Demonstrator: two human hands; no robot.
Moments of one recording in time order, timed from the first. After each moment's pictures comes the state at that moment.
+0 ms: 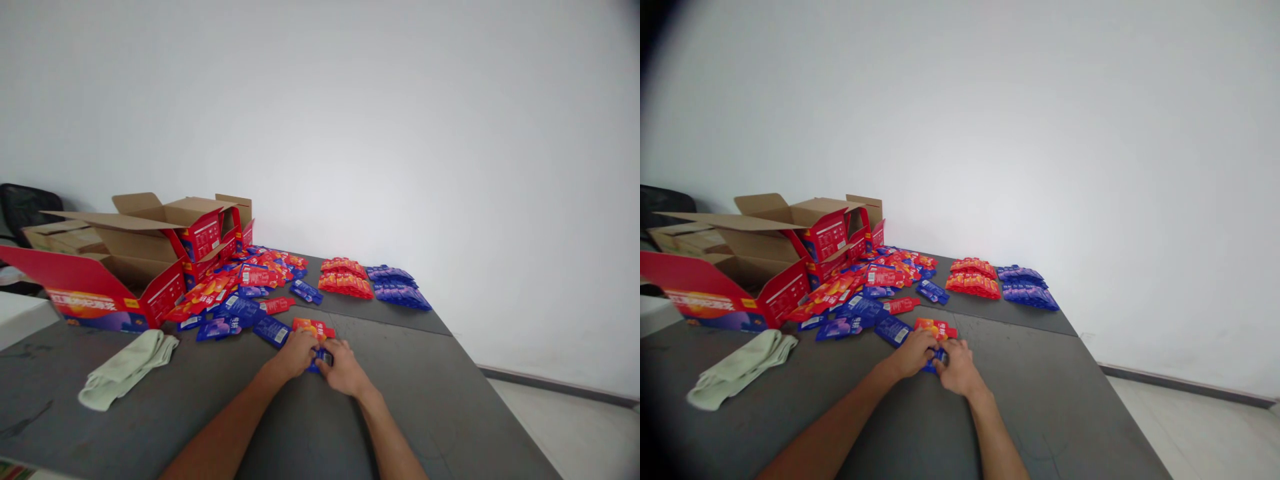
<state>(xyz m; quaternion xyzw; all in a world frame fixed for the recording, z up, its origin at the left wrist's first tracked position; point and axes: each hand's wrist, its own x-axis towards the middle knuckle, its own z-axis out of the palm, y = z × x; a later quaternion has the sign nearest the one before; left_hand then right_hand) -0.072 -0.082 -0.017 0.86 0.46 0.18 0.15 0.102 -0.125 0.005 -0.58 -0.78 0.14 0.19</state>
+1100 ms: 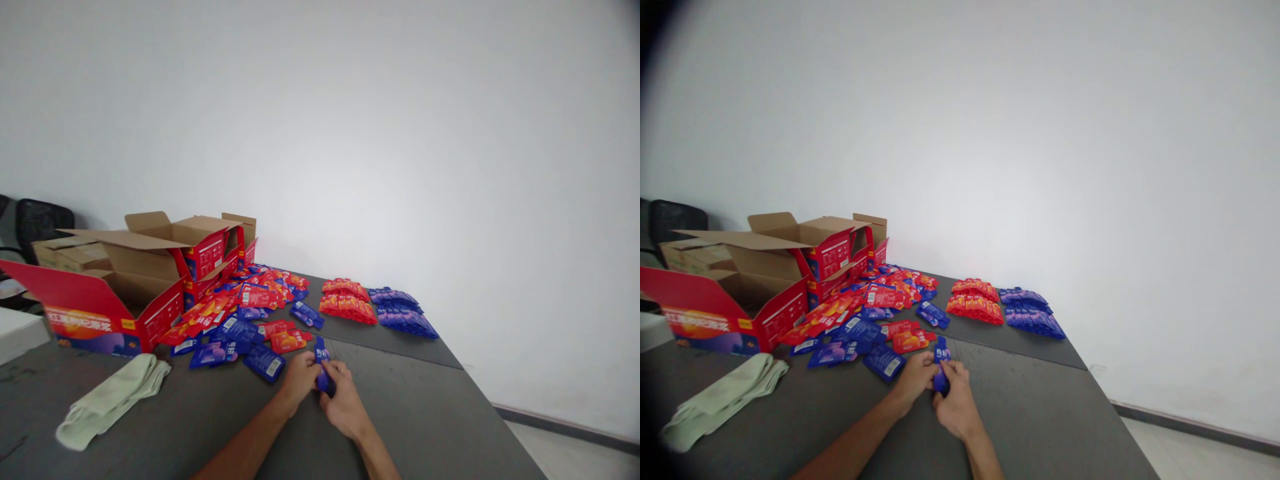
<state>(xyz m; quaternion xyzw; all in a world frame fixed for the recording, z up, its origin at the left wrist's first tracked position) -0.039 -0.067 -0.039 0.50 0.46 0.48 0.55 0.096 -0.115 -0.014 -0.53 -0.74 0.20 0.37</state>
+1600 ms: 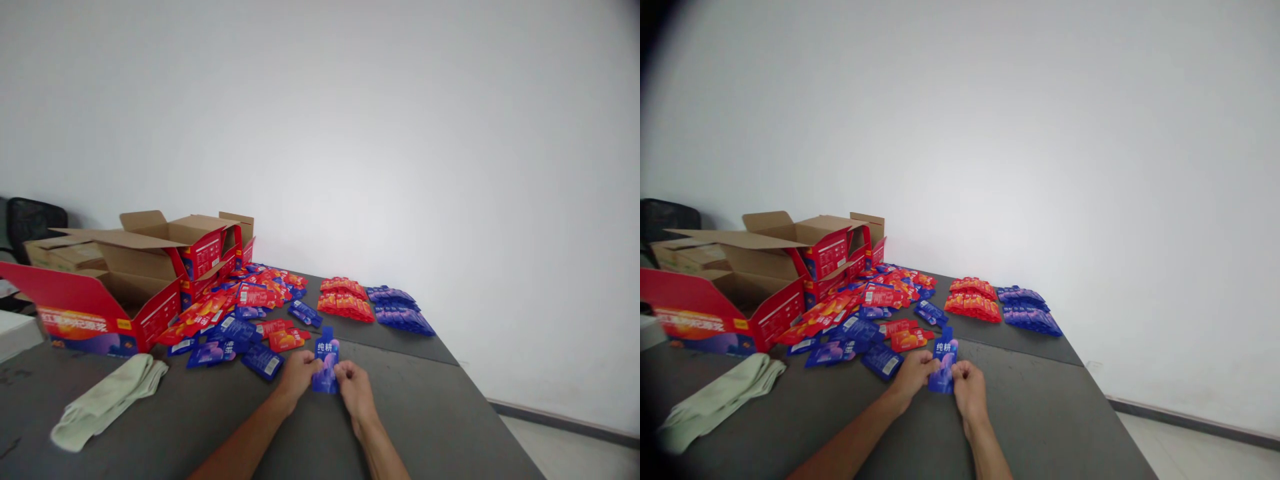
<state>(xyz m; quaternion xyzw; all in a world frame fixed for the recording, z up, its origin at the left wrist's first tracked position) -0.040 -0.061 -0.052 0.52 0.48 0.49 0.51 0.111 -0.100 -0.026 -0.58 -0.50 0.39 0.52</state>
